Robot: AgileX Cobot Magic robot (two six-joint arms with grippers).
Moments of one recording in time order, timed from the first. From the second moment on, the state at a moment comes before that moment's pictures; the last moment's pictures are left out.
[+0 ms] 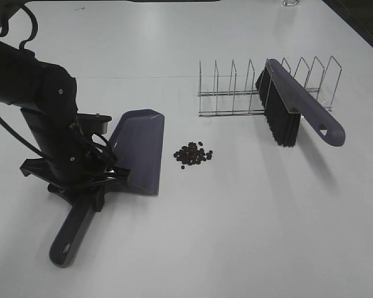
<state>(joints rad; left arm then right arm) -0.49 2.05 -1.14 -0.08 0.75 -0.26 0.02 0.00 -0.46 0.09 1.12 -0.09</state>
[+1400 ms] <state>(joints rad) -0.49 2.05 -1.13 0.02 0.80 -0.32 0.02 0.00 -0.46 0.09 1.11 -0.10</state>
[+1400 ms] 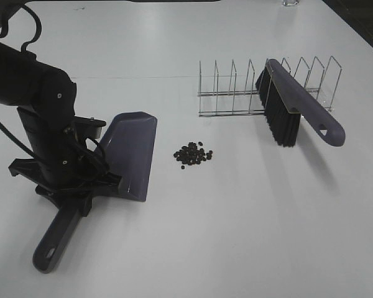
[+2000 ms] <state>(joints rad) -0.49 2.05 -1.13 0.02 0.80 -0.33 0.02 0.64 -0.72 0.09 0.85 -0.15</state>
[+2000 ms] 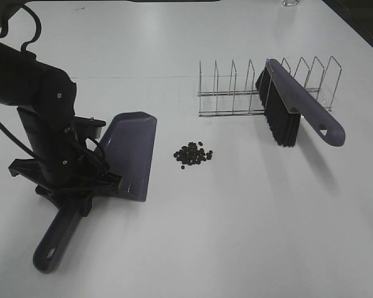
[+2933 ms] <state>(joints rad) -0.49 2.05 -1.13 -0.01 0.81 -0.33 0.02 1.86 -1.52 0.19 1.04 -0.16</state>
